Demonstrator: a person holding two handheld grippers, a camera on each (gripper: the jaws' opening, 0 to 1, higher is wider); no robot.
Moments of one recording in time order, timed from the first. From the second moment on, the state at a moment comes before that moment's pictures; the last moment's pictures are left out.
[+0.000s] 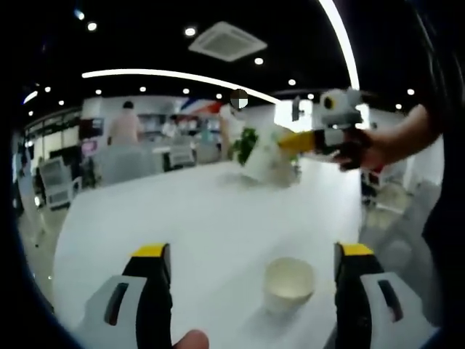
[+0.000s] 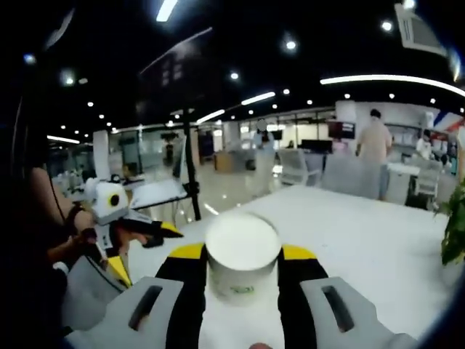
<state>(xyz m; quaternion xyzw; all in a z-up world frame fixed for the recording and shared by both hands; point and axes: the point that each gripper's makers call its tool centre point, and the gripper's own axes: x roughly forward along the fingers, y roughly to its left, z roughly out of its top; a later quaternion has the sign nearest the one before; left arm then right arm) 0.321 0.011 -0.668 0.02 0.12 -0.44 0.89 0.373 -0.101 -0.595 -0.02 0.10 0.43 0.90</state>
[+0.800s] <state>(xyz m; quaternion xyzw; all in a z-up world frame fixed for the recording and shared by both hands) 0.282 -0.038 -0.657 0.00 0.12 -0.55 0.83 0.326 -0.056 -0.595 -0.04 0.10 0.53 0.84</state>
